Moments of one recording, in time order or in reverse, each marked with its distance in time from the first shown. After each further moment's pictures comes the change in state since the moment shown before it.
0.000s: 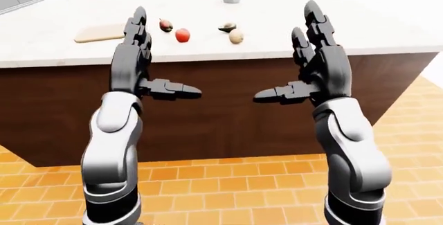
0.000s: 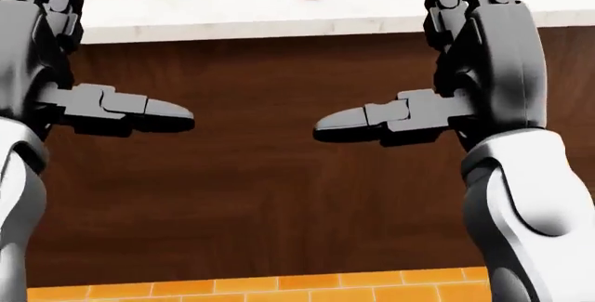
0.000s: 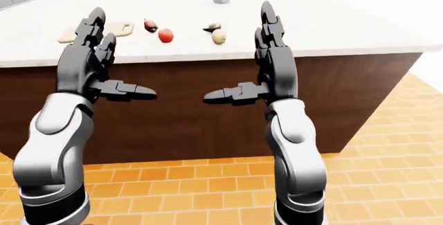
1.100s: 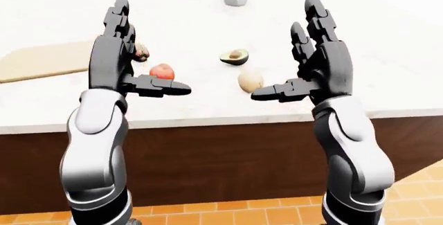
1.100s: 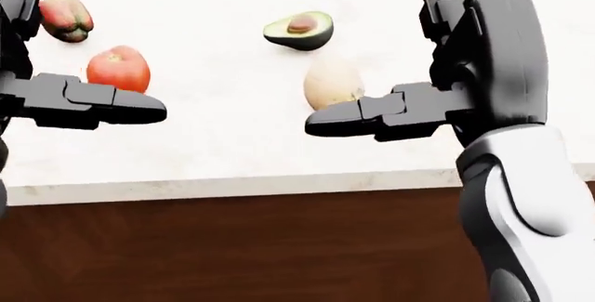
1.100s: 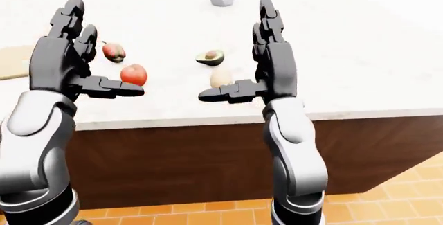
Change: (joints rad) left arm -0.020 0.050 0.039 -0.091 0.034 0.091 -0.026; right arm -0.025 0.023 0.004 -0.041 0.005 0.043 -0.016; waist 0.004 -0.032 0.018
